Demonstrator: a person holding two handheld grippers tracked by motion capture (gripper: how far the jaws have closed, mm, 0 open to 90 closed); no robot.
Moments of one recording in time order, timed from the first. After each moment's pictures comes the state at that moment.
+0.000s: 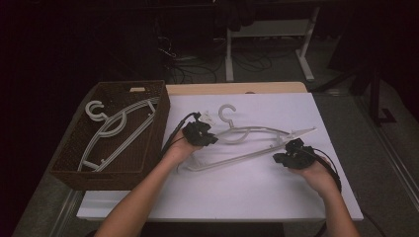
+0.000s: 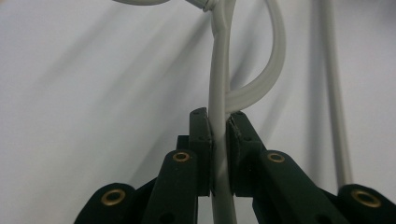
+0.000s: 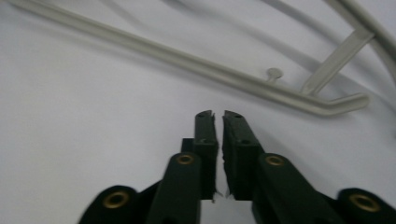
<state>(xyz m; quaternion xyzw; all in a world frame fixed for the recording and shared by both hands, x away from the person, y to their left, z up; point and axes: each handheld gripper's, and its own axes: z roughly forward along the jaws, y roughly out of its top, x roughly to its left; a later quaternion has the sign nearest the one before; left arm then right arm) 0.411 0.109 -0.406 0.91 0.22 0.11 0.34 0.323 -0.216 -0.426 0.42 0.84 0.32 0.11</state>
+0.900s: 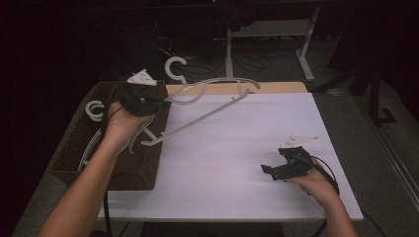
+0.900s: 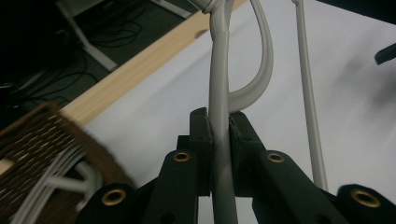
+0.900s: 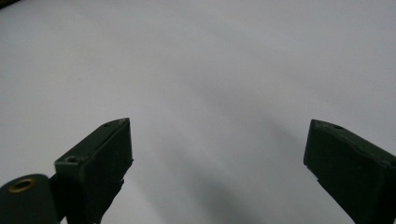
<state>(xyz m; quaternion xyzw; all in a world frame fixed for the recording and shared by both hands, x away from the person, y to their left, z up) 0.384 0.247 -0.260 0.85 0.31 0.20 0.38 0.304 -0.207 -0.432 0.40 0.82 0.39 0.13</state>
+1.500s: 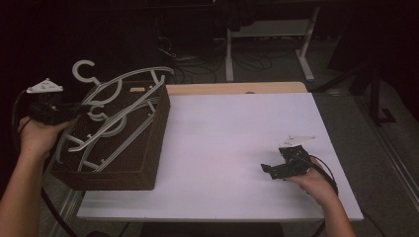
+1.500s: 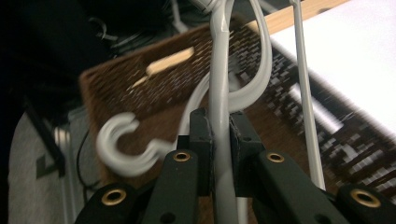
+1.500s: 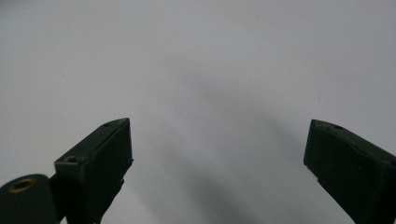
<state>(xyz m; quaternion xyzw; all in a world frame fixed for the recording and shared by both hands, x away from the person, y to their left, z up) 0.364 0.435 -0.273 0.78 0.44 0.27 0.35 0.308 -0.205 -0.434 0.40 0.82 0.37 0.14</state>
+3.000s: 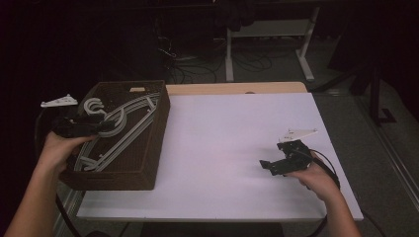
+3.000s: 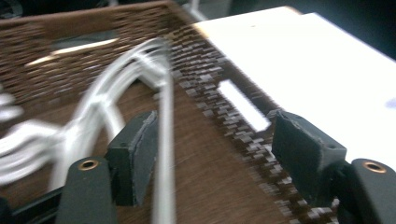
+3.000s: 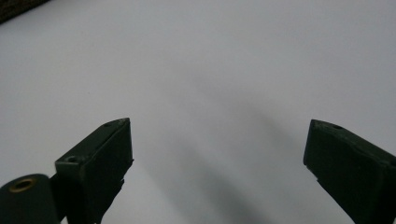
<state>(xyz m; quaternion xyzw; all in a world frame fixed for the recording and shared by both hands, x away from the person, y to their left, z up) 0.357 0.391 -0.314 0.77 0.40 0.13 0.47 0.312 -0.201 -0.407 0.39 0.83 0.38 0.13</state>
